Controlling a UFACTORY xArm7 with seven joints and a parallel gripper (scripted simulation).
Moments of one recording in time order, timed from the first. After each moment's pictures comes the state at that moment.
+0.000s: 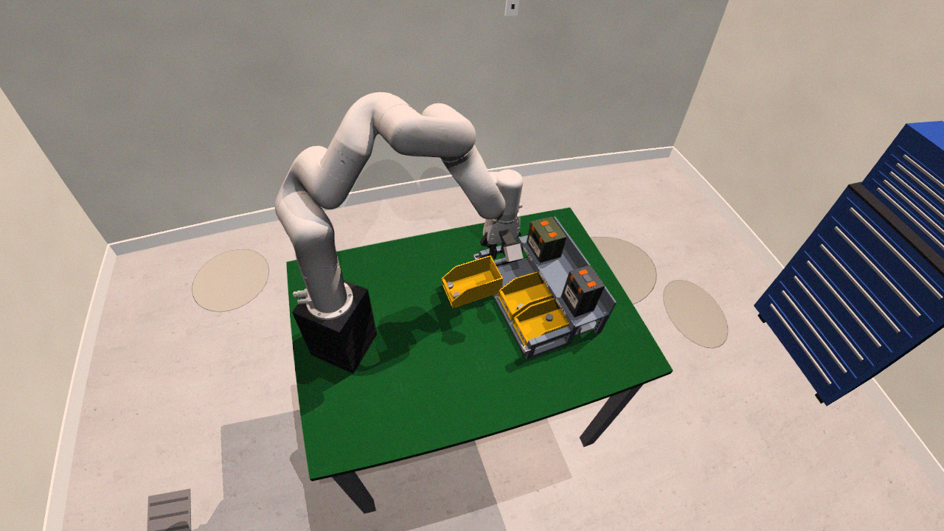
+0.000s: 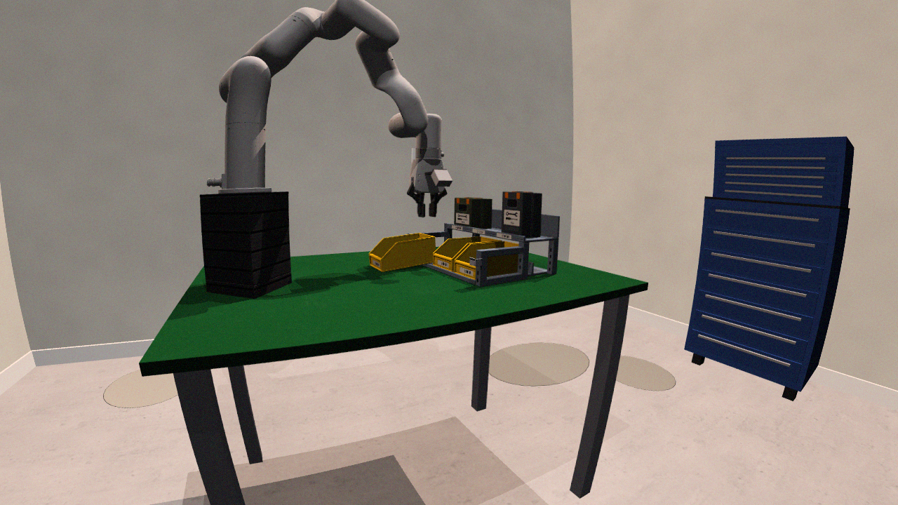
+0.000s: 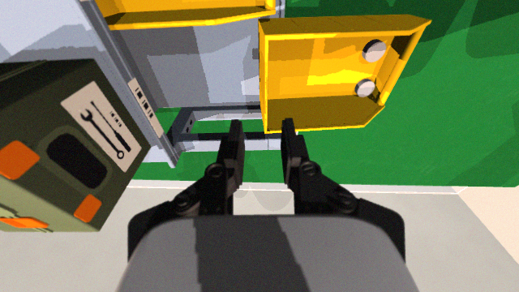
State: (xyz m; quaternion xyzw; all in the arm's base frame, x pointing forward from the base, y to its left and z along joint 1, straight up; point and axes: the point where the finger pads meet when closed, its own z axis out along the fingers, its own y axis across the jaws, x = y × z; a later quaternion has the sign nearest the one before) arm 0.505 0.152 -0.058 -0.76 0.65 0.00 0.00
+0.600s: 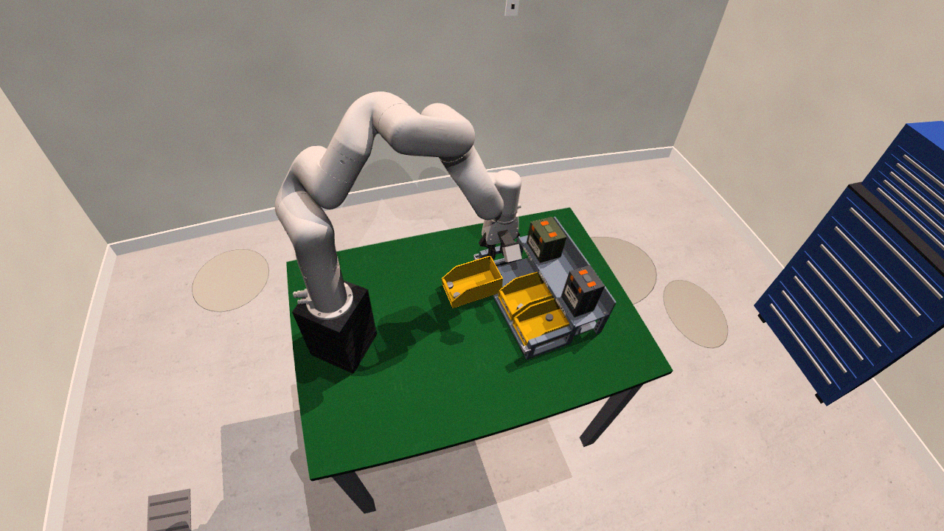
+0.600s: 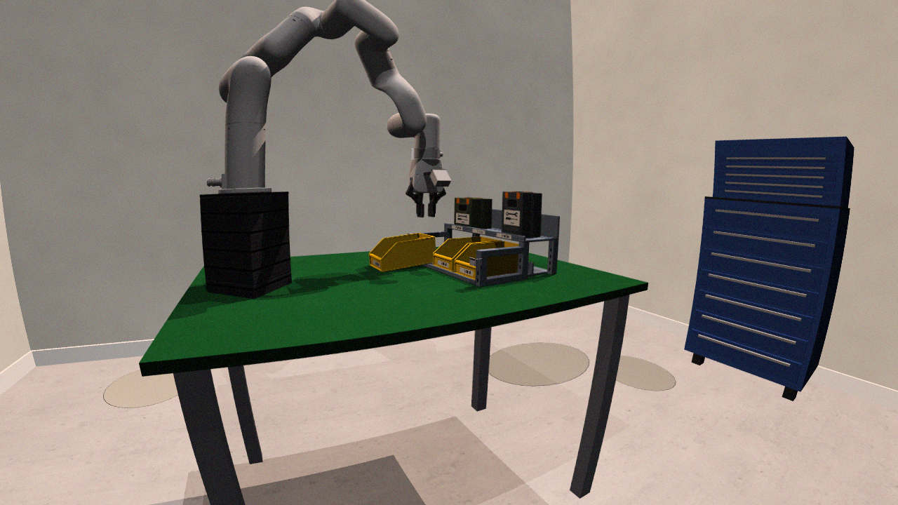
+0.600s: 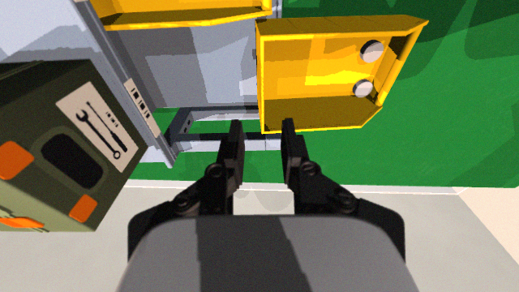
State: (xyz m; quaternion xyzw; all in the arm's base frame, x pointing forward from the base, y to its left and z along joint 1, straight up) arm 0.501 0.151 -0.059 -0.76 0.65 0.00 0.00
